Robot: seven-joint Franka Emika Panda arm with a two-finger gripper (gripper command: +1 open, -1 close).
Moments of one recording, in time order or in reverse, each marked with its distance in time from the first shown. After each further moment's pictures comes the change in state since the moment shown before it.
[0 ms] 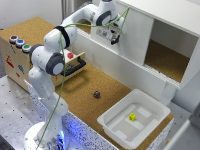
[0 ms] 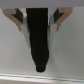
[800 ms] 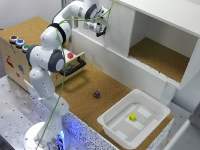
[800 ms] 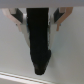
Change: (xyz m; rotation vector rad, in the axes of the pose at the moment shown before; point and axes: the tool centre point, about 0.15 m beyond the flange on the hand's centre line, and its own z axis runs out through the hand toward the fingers) arm 0.020 -0.113 0.007 0.032 0.059 -0.130
